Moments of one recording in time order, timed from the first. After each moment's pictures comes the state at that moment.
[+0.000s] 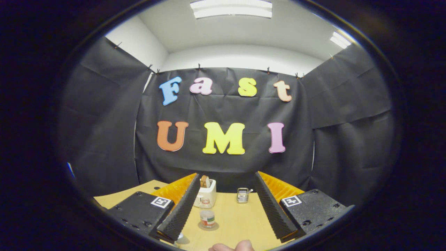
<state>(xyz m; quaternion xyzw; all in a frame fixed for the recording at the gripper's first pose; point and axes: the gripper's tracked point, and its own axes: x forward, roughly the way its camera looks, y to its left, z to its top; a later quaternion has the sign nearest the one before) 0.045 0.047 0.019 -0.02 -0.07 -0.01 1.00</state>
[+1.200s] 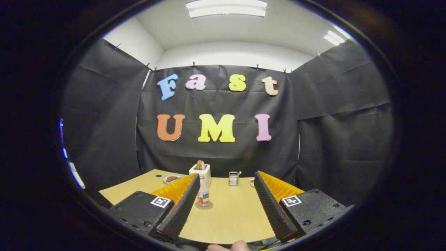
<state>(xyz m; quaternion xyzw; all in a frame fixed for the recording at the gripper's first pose) -0.072 0.021 -0.028 0.00 -0.04 -0.03 1.00</state>
